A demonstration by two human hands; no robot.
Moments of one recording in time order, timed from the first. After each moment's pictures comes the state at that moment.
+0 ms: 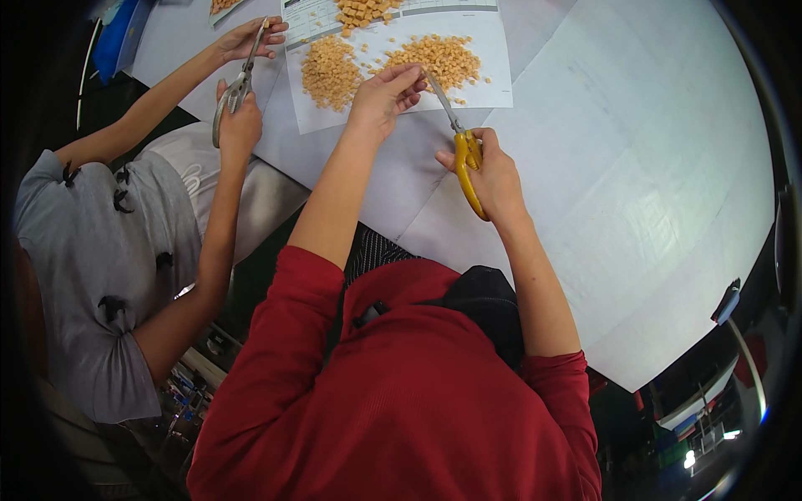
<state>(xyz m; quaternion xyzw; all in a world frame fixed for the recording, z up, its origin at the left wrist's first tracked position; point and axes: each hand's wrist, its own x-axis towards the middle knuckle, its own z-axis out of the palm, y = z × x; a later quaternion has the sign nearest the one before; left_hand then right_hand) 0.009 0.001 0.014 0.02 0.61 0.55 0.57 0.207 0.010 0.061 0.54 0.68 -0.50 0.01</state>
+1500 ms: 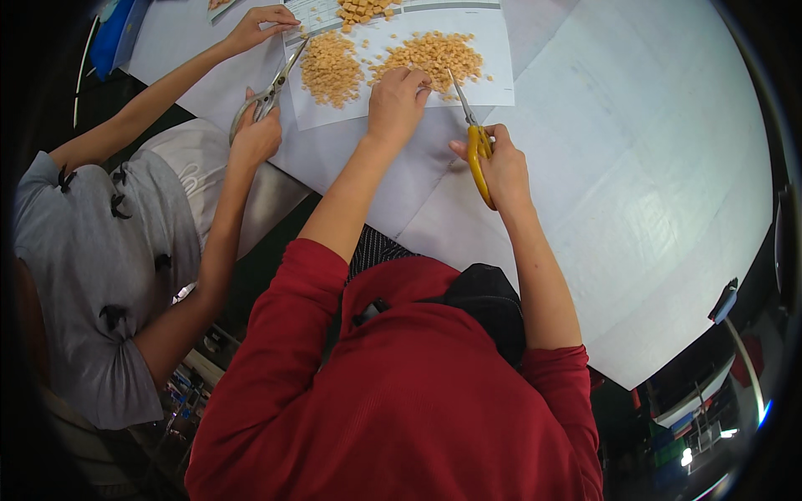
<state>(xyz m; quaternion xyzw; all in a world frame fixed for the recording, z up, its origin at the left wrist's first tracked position) 0.023 -0.007 -0.015 0.57 0.77 0.25 0.11 0.208 0.021 0.039 0.59 0.65 -0.47 0.03</state>
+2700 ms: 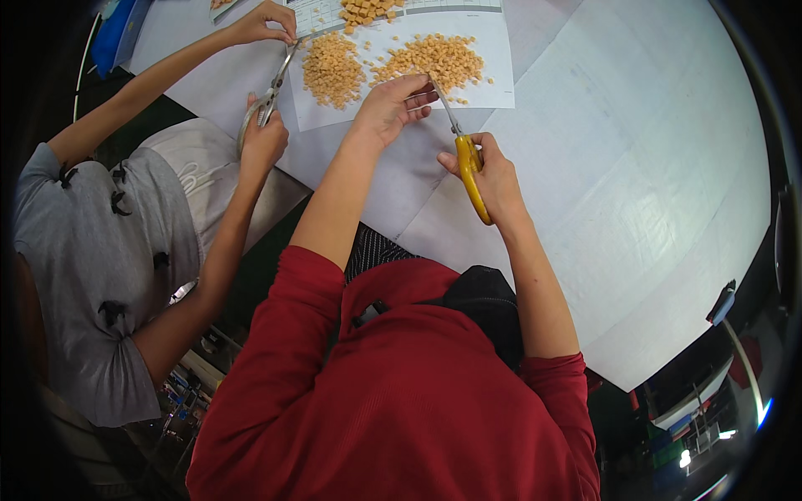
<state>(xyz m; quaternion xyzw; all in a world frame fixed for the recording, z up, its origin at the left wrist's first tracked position) 0.007 -0.008 0.006 0.01 0.54 0.54 0.65 0.206 0.009 0.054 0.54 0.63 -0.55 0.00</state>
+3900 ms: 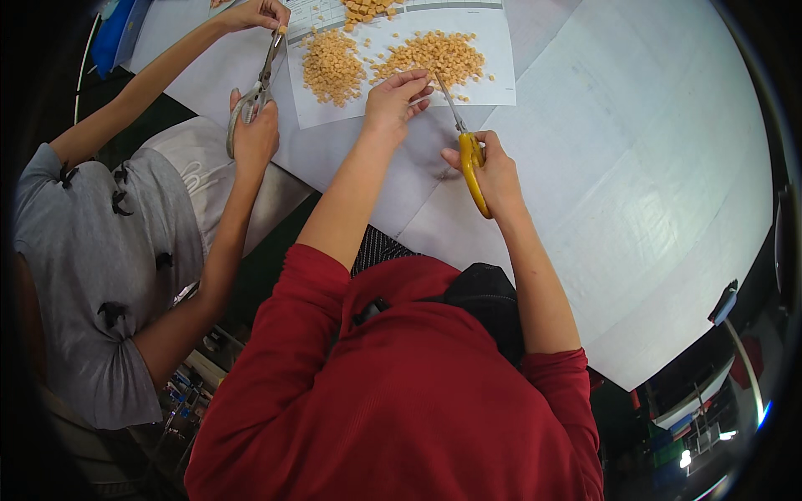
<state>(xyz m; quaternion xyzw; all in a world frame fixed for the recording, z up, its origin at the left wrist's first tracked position) 0.022 -0.005 -0.004 -0.02 0.63 0.55 0.55 0.207 0.008 0.039 0.56 0.63 -0.54 0.03</state>
